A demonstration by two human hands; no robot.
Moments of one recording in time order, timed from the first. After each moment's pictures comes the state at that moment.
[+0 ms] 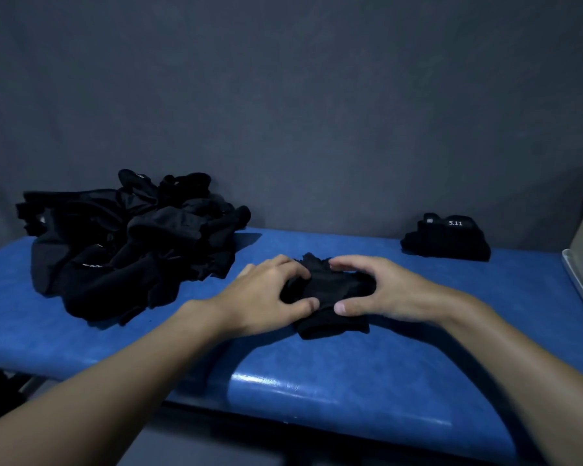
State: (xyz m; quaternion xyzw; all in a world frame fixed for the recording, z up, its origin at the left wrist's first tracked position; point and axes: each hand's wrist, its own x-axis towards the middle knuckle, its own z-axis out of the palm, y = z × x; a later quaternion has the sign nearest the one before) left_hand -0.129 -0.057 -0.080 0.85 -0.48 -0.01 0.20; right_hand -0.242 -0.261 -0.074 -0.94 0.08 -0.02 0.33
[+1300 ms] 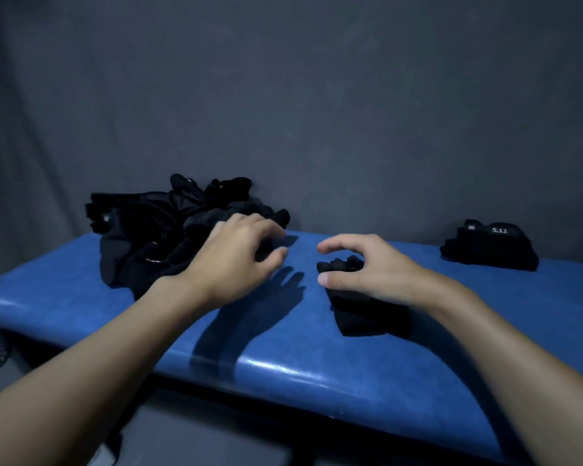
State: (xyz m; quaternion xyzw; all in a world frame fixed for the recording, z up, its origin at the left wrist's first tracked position) left_hand -0.100 0.015 -0.035 0.87 -0.42 0.17 0.20; right_hand -0.209 -0.196 -0.044 -0.92 0.01 -0.10 0.38
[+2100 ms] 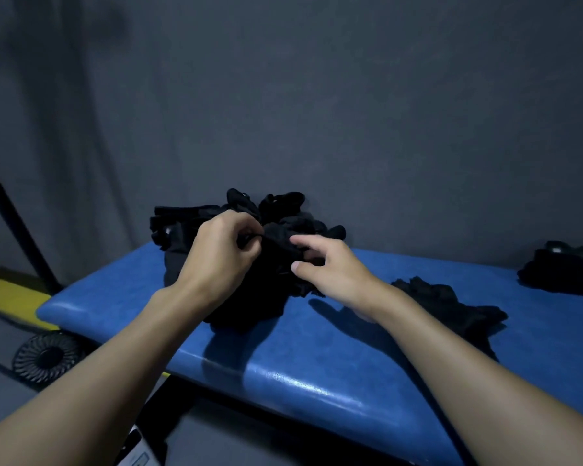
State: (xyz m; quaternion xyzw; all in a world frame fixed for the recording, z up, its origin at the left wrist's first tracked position) left_hand -0.061 0.087 -0.021 0.86 -0.28 0.27 0.34; right_hand -0.117 -0.090 -0.047 -0.85 -0.03 -0.14 0.51
